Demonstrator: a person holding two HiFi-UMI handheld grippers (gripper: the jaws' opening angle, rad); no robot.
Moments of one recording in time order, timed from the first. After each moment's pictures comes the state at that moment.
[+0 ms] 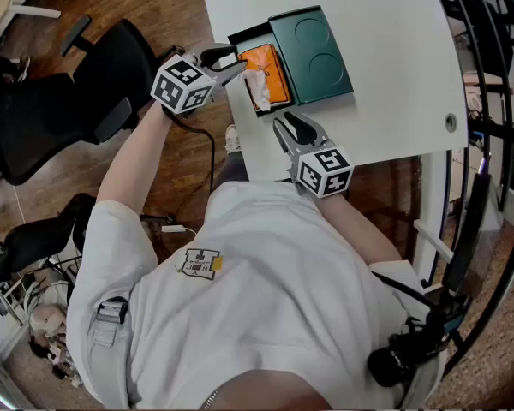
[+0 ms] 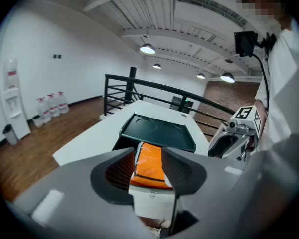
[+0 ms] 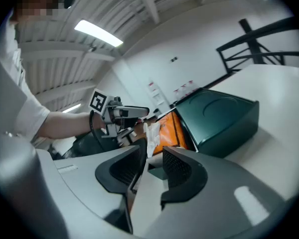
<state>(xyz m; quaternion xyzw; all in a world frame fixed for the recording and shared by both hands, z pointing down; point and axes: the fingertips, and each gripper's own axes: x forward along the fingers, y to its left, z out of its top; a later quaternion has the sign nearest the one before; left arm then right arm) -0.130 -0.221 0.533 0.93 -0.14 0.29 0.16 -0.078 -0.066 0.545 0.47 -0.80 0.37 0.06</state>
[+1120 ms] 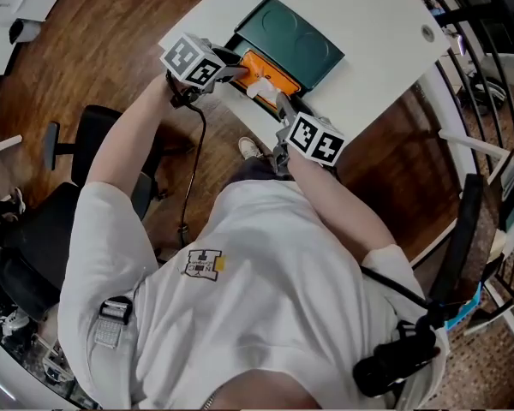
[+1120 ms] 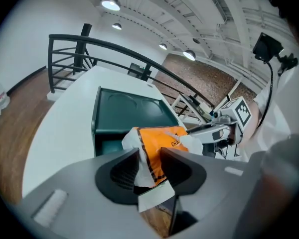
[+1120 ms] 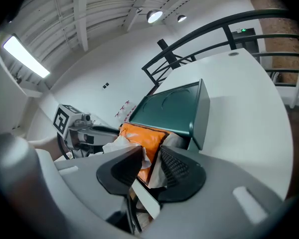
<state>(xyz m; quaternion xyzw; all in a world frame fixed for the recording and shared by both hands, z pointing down) -0.103 -0.229 0.574 0.85 0.18 0.46 0.16 -0.066 -0.114 0.582 0.73 -0.47 0.50 -0.09</state>
